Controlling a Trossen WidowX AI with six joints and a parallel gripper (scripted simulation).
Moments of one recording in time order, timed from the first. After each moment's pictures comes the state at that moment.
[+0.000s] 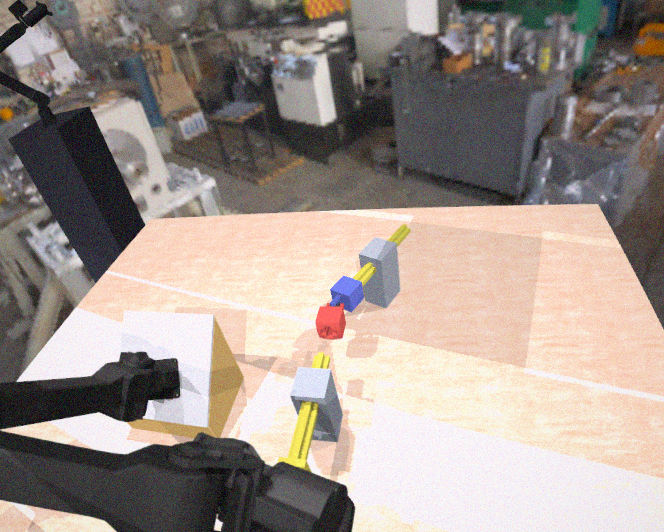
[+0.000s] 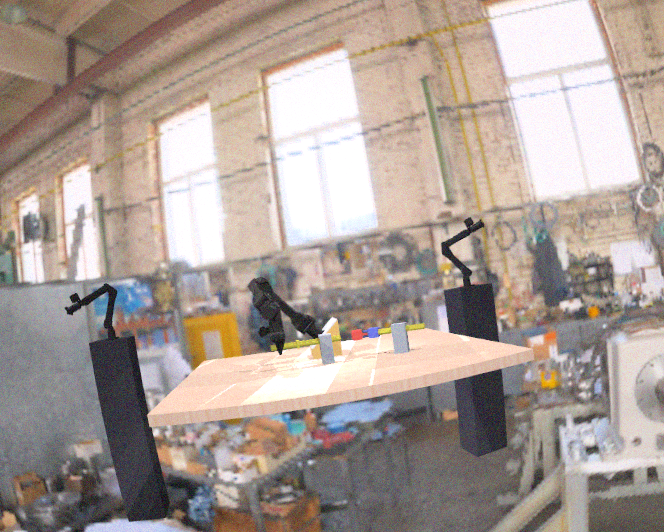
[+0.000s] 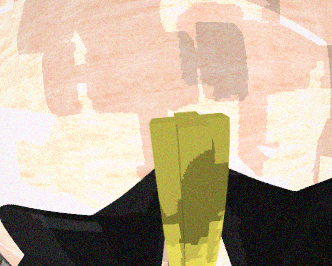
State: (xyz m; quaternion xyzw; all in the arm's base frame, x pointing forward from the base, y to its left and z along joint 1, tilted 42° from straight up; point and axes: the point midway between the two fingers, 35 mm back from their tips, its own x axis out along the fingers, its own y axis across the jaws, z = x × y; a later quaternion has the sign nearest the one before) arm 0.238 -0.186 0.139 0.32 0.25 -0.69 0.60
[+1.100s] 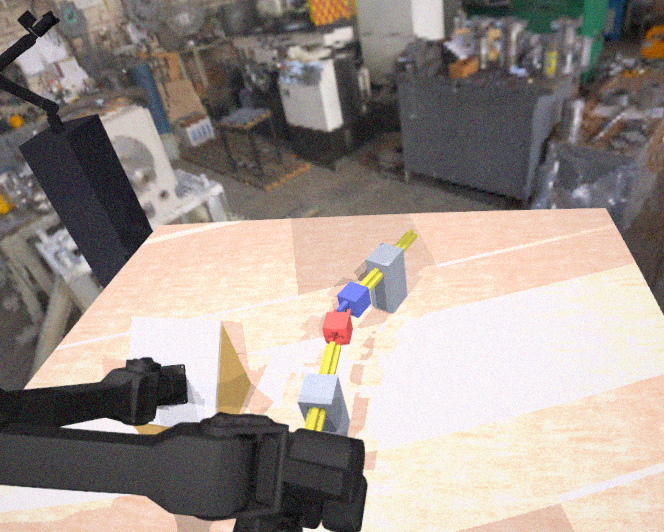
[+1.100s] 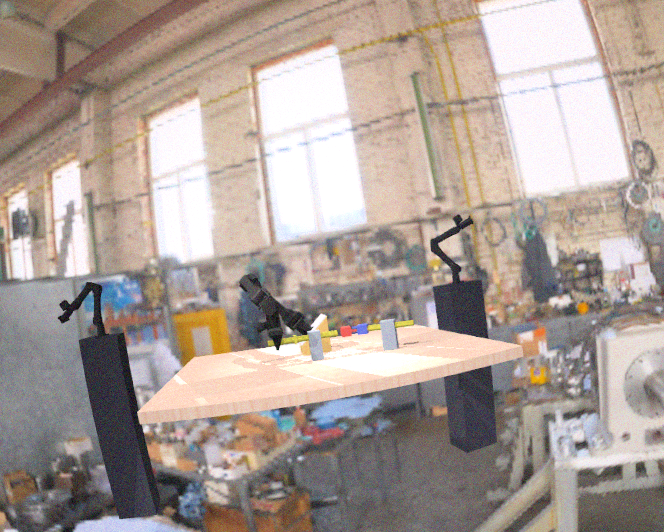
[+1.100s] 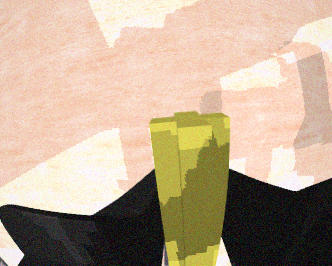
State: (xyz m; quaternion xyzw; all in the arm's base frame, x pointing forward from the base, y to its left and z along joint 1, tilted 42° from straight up) arm 0.242 -0.160 0.115 0.32 0.26 -0.69 0.60
